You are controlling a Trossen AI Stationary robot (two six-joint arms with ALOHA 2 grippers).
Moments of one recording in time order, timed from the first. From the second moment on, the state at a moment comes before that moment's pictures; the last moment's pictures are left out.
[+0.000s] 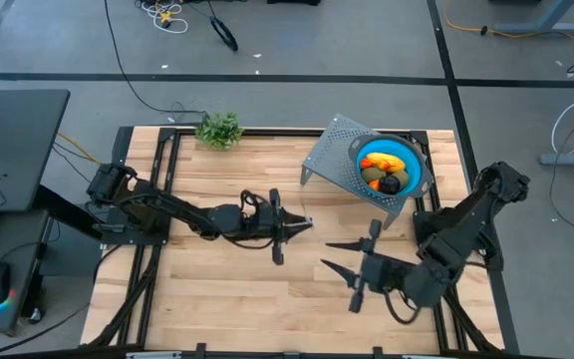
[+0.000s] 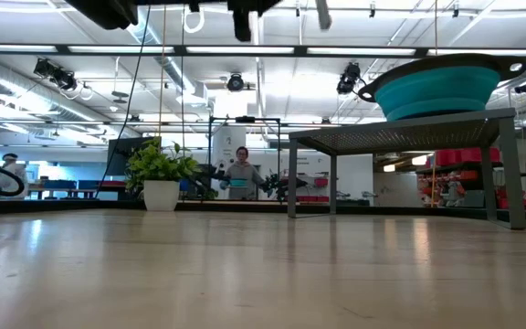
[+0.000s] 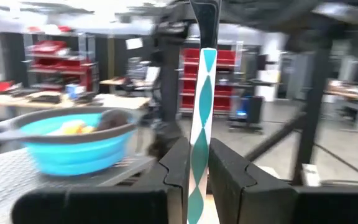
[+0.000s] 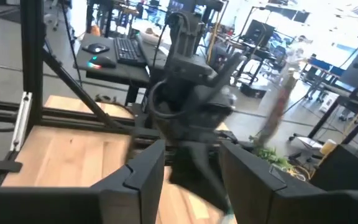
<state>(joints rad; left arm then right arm) -0.25 1.65 0.88 0.98 -0.33 -0.02 0.75 1.46 1.35 -0.16 1.03 -0.08</state>
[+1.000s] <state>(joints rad) 0.19 1.64 1.39 -0.04 -0.14 -0.26 0.82 1.52 1.35 -0.79 0.56 0.61</state>
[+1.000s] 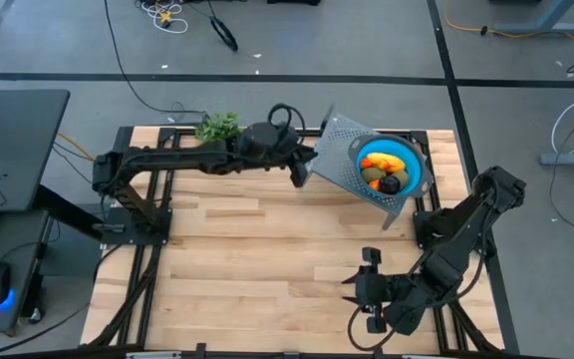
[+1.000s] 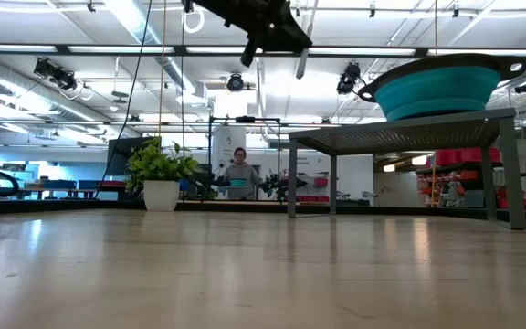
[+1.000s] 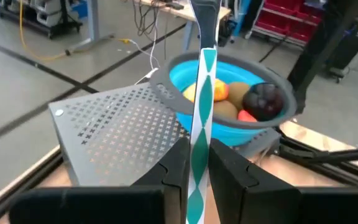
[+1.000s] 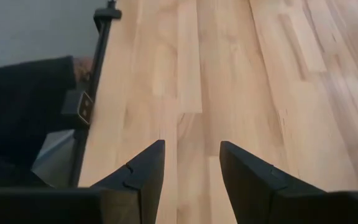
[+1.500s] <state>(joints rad) 0.24 1.66 1.40 0.05 -0.14 -0.32 0.82 1.61 1.35 -0.79 0.56 0.61</state>
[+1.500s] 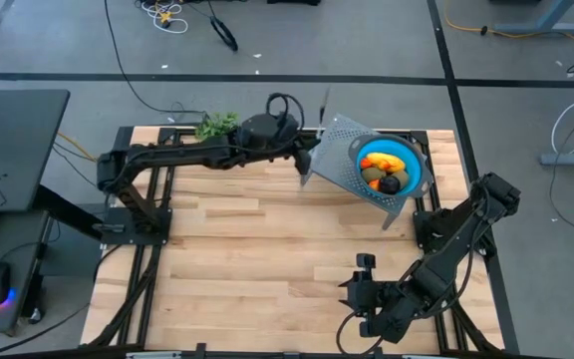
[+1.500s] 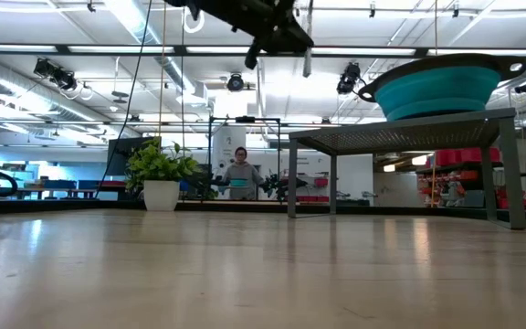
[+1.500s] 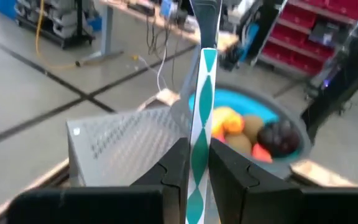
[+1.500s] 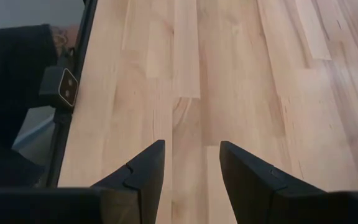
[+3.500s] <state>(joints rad) 0.26 2.07 1.86 -0.42 -0.16 -0.33 0.82 1.60 1.26 -0.67 0.44 0.62</state>
